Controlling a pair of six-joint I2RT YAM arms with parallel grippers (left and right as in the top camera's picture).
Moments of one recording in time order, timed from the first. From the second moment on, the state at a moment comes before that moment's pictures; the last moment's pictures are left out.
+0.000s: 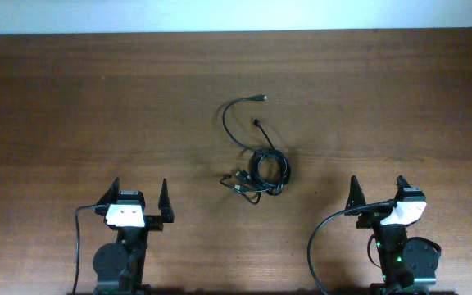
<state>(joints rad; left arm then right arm) 0.01 0.01 0.01 -0.08 0.02 0.02 -0.01 0.01 0.01 -0.07 -0.05 0.11</state>
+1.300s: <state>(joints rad) 0.01 0.01 0.25 -0.39 0.13 0.00 0.11 0.01 0.01 -0.07 -0.04 0.11</state>
